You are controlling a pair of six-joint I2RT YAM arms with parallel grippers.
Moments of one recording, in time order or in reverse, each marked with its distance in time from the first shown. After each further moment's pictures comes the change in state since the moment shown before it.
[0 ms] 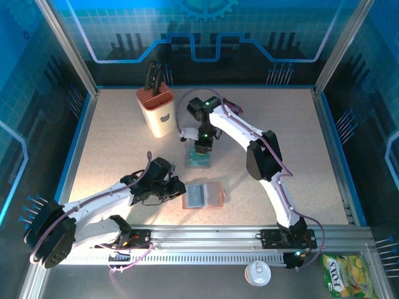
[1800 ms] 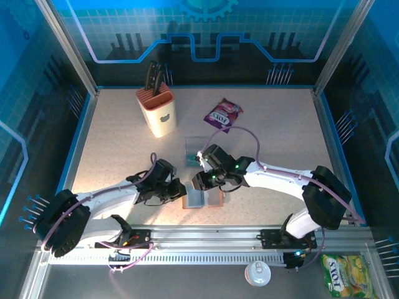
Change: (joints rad) left arm 0.021 0.121 -0.051 0.117 0.039 0.021; right arm 0.264 -0.834 -1.281 1.052 -0.040 1.338
